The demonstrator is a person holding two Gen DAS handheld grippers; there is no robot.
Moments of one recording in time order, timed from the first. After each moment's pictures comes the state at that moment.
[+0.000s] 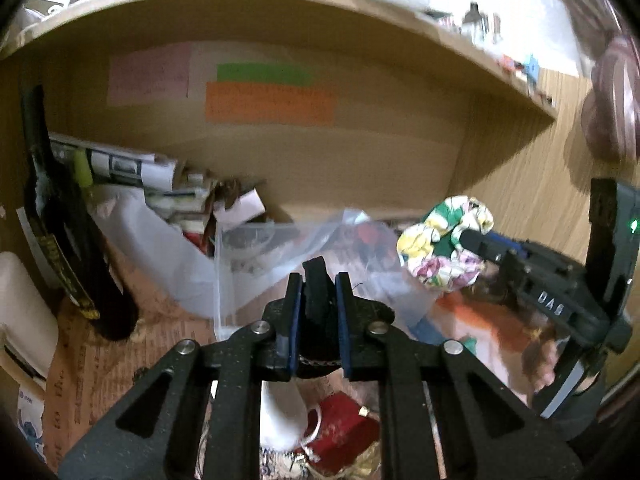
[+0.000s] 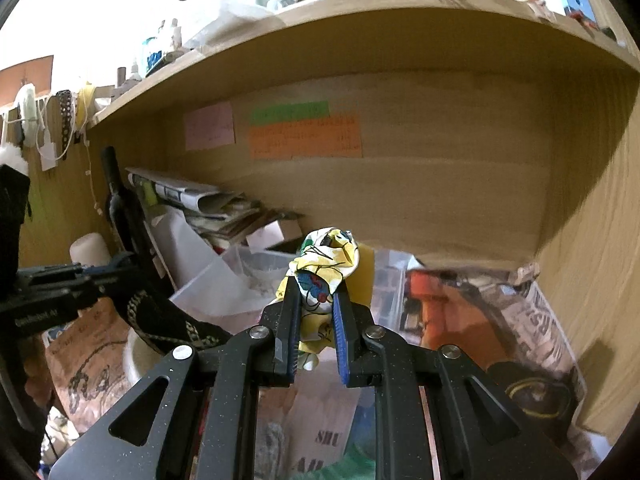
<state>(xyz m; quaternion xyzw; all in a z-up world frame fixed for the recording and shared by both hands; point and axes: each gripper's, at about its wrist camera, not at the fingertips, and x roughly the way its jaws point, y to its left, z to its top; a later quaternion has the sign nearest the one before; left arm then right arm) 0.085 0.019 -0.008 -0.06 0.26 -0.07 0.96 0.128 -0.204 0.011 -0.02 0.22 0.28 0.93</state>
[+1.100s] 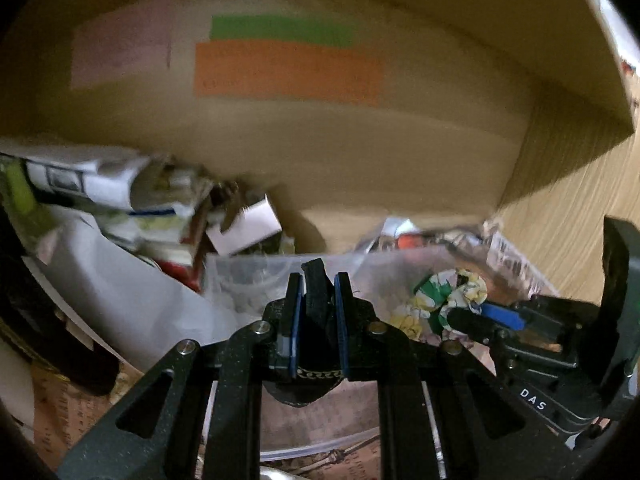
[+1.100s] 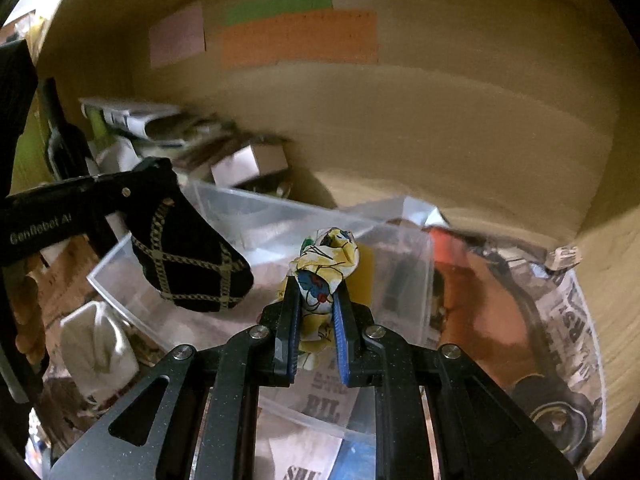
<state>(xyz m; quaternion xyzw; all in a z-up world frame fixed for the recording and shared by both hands) 0.213 0.024 -0.042 -0.06 0.31 -0.03 0.95 0.208 -0.157 -0.041 -0.09 0.35 0.28 0.89</state>
